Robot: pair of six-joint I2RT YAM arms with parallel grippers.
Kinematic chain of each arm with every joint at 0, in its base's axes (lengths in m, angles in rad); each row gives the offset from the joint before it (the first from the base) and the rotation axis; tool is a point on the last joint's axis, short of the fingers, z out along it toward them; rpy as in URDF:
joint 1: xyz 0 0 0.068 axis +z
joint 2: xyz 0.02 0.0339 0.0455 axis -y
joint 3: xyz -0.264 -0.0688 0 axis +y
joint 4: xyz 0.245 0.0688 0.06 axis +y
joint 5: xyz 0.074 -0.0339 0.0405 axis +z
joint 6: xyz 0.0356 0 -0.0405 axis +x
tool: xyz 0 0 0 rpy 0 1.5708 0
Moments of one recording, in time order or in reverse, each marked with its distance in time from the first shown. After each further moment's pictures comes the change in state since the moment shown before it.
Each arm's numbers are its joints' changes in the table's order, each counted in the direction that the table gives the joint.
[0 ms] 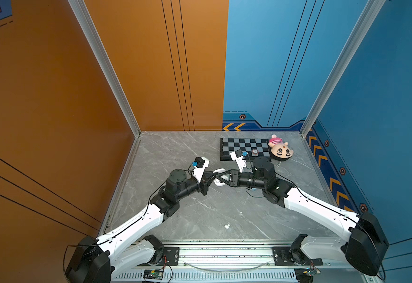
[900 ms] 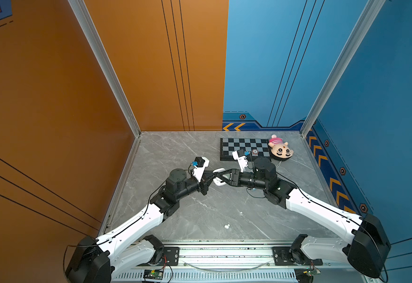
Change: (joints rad) left arm 0.000 -0.002 -0.009 0.019 0.000 0.003; right arm -0.001 0.024 0.001 0.026 -0.073 -0.019
